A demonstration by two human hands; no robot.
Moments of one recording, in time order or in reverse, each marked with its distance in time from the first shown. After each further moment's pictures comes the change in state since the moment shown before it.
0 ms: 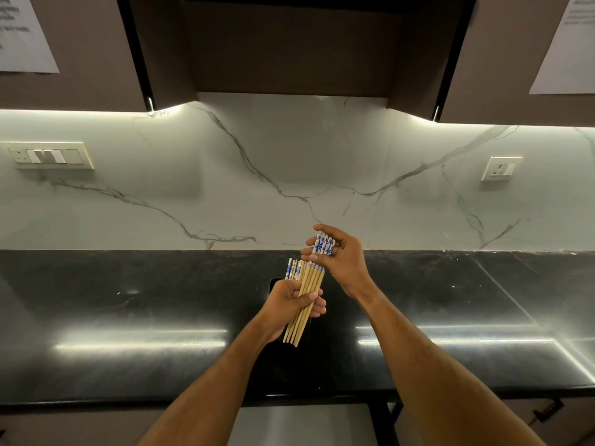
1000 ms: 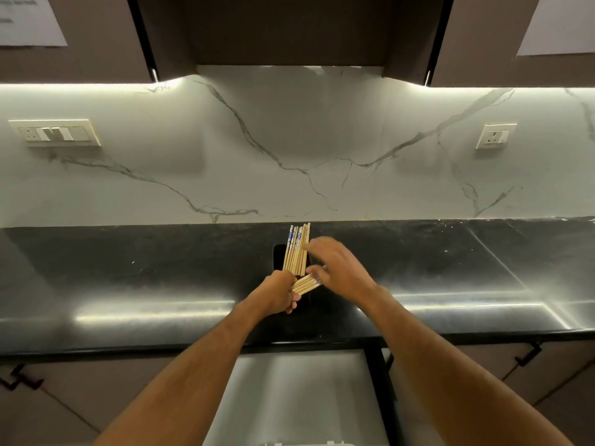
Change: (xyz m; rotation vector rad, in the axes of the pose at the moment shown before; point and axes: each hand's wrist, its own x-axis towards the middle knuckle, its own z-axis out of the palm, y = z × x) left_hand -0.058 -0.017 -0.002 0.840 -0.039 -0.204; right_hand -0.096 0.001 0.009 -0.946 -0.308 -0.265
